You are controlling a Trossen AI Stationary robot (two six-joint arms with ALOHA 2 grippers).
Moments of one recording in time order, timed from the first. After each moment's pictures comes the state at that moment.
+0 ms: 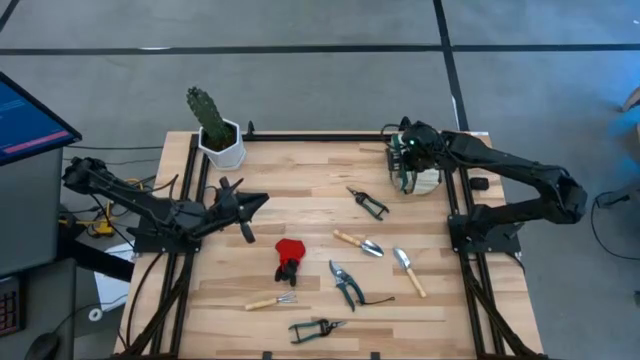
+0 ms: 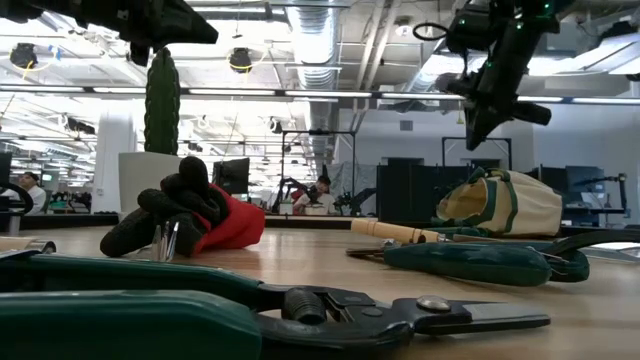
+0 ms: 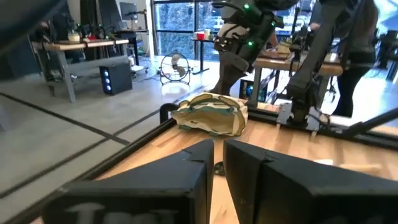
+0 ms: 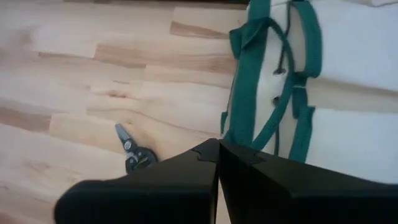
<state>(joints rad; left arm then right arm) -0.38 0.81 0.39 0.37 -0.90 -0.06 -0.56 1.18 0.95 -0.85 0.18 0.82</state>
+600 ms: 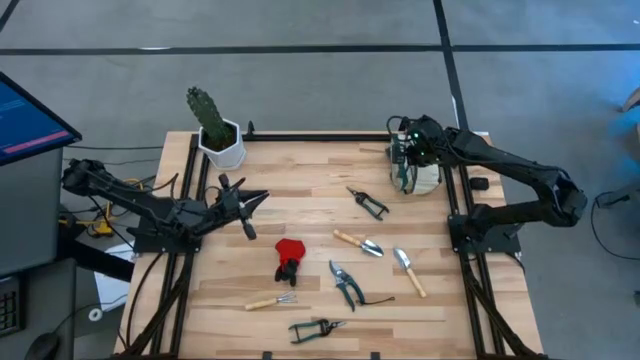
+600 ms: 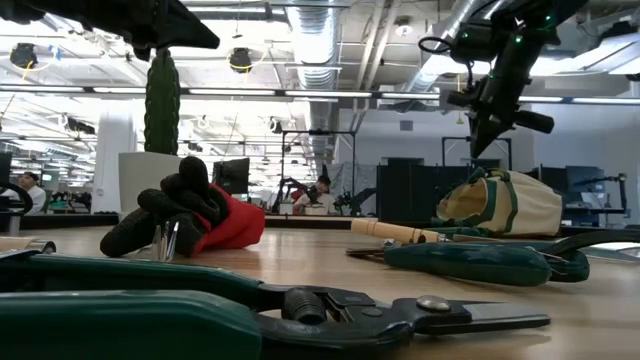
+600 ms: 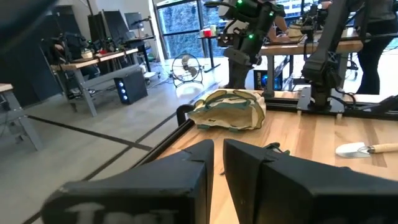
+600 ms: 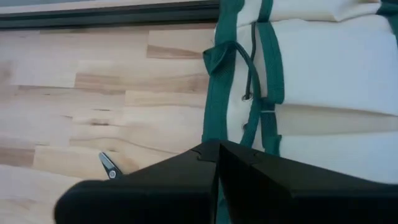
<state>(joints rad) -0.34 0.81 0.39 0.35 -0.90 0.07 -0.68 1.18 0.91 -0.79 0.18 0.80</state>
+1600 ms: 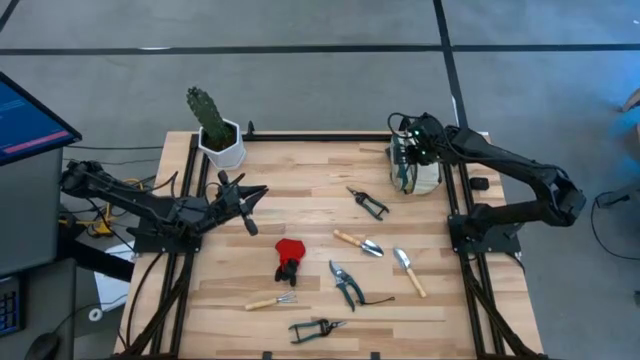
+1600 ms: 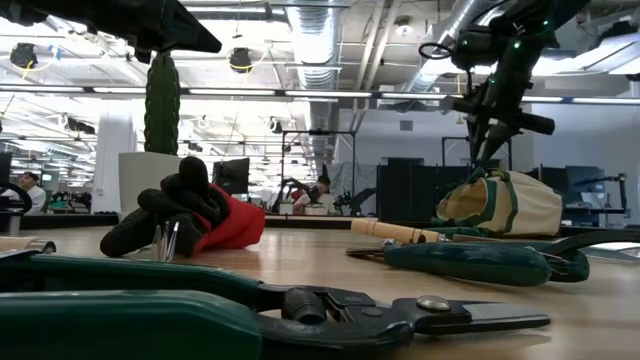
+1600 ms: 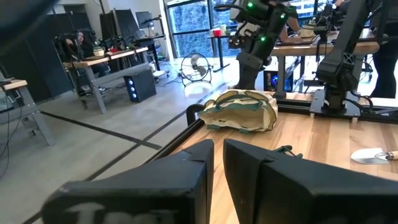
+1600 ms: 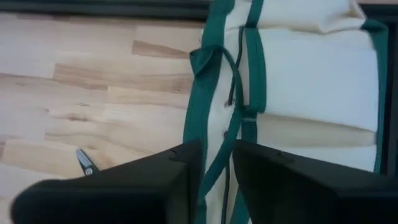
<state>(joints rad) -0.30 0.81 0.39 0.36 -0.90 0.07 -0.71 1.21 0.91 -0.80 0.18 0.70</state>
